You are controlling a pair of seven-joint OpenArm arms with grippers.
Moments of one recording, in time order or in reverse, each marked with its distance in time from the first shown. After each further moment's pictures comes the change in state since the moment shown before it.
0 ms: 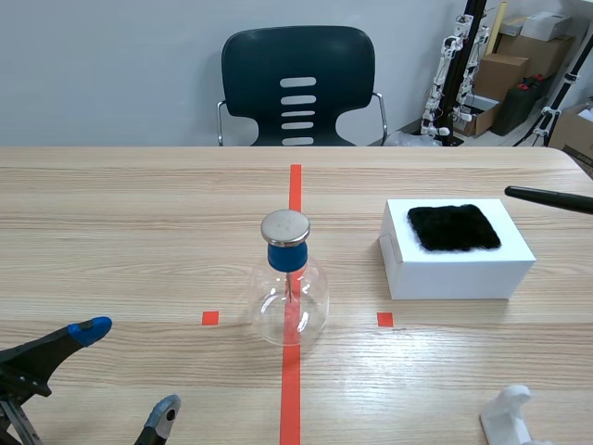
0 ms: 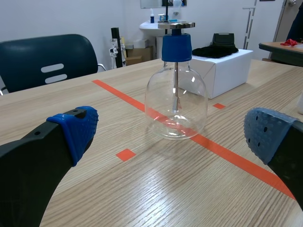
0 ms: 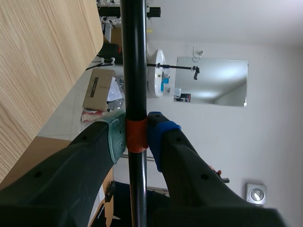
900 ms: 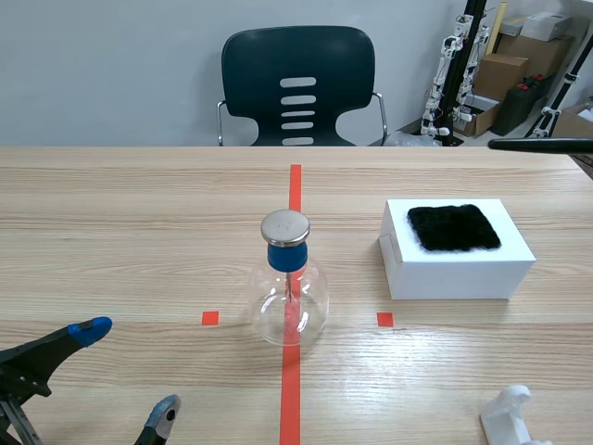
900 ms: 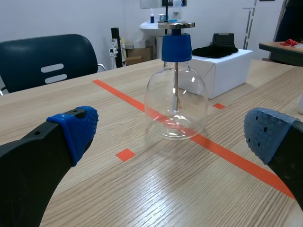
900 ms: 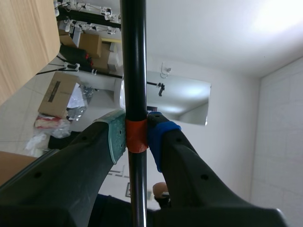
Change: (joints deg) left arm 0.0 0.0 0.0 0.0 0.0 0.0 0.0; right arm 0.8 12.4 -3.0 6.6 -3.2 0.4 -12.4
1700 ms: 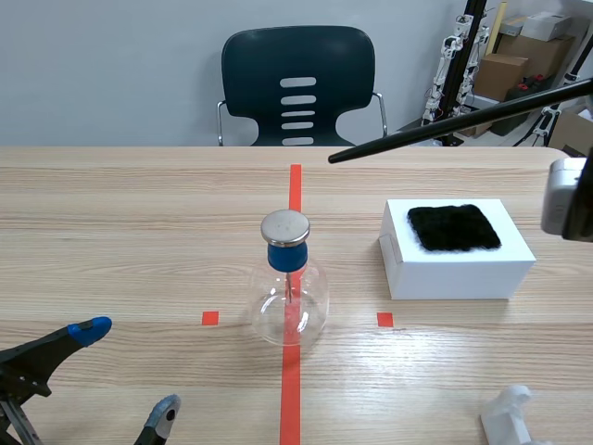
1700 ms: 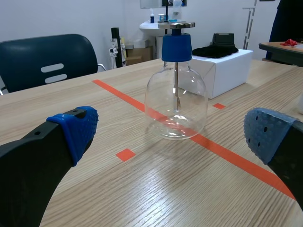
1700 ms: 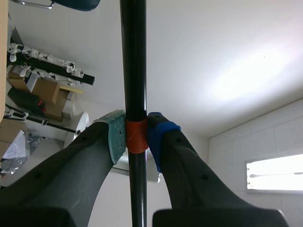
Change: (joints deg) left arm 0.0 0.0 0.0 0.0 0.0 0.0 0.0; right arm 18.6 15.0 -29.6 0.2 -16.6 0.0 -15.4
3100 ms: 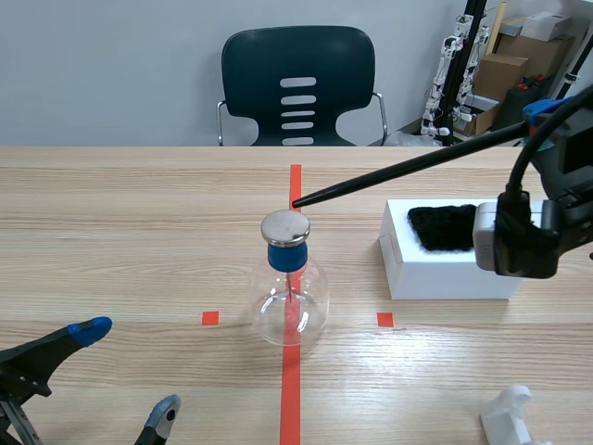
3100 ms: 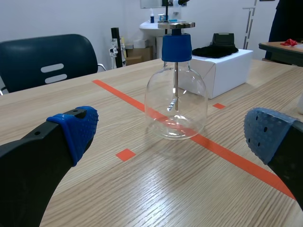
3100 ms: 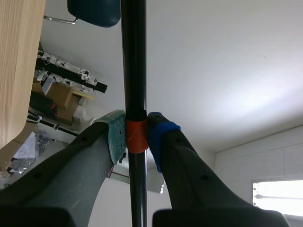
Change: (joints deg) left arm 0.0 0.0 0.0 0.0 0.0 0.0 0.0; right arm 3.7 -1.8 -10.9 0.0 -7.9 5.6 -5.3
